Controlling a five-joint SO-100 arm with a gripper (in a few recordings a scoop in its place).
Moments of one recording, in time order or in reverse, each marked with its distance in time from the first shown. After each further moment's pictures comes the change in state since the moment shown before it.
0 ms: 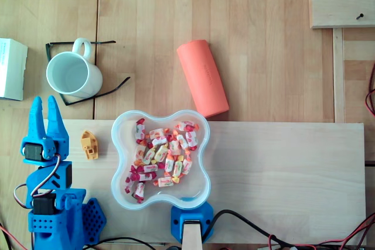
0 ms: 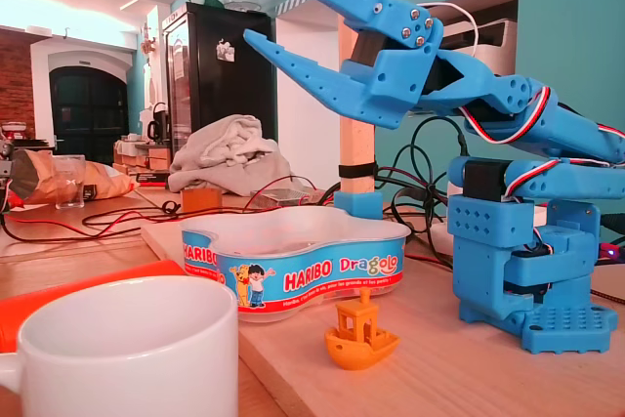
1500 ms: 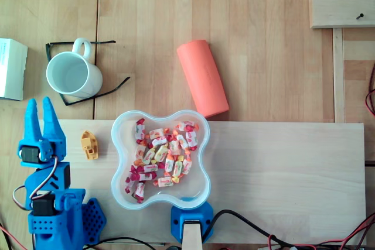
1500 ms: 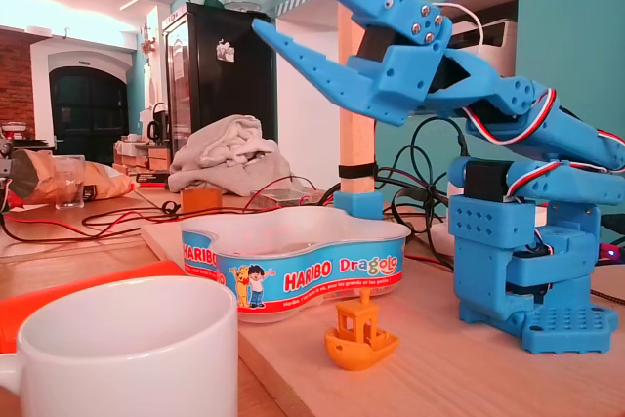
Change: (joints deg) arm -1.8 3.0 -0.1 0.4 -0.3
